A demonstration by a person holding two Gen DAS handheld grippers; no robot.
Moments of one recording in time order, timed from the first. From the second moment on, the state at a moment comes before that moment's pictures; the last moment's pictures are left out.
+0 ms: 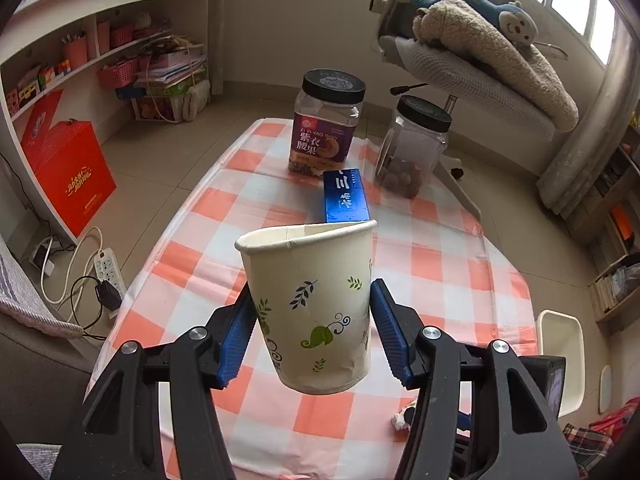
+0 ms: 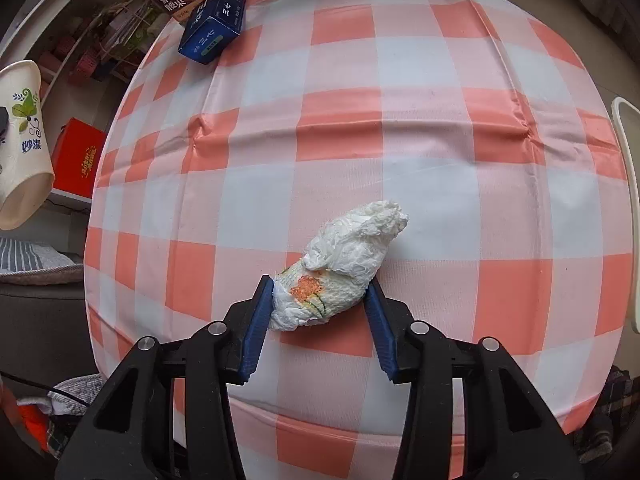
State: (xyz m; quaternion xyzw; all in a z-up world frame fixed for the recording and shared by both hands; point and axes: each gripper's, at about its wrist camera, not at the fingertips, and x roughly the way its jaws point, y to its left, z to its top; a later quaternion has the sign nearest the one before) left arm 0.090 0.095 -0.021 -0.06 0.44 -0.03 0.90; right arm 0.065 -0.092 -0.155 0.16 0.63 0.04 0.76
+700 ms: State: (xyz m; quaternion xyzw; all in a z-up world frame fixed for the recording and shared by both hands) left arm 0.082 0.100 -0.008 -0.05 0.36 0.00 0.93; right arm 0.091 -0.110 -0.027 0.03 0.36 0.04 0.93
